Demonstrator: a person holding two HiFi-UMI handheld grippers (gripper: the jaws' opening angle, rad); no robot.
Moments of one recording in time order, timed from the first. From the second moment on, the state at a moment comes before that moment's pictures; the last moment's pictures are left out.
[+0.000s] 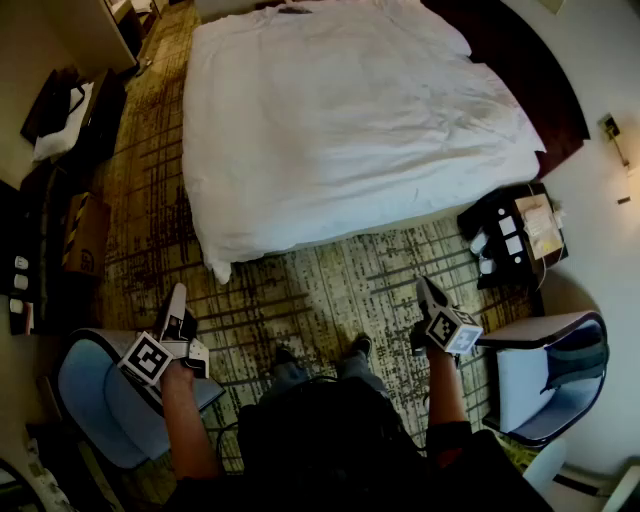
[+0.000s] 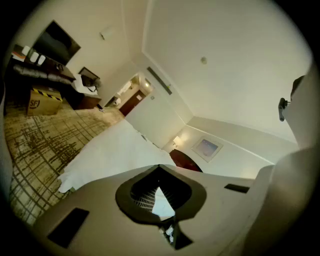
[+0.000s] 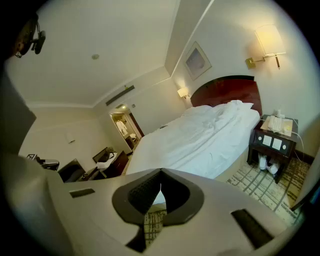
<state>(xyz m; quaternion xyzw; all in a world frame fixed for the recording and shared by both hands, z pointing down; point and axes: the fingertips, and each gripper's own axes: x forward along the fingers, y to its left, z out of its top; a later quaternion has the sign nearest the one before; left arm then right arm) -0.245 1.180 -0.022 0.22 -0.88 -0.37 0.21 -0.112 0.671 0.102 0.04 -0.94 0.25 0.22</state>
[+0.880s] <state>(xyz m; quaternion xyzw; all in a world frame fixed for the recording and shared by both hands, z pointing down) -0.257 1.055 -0.040 0.27 -0.95 -0.02 0.16 -0.146 0.739 0.018 -0.08 -0.98 0.02 0.19</state>
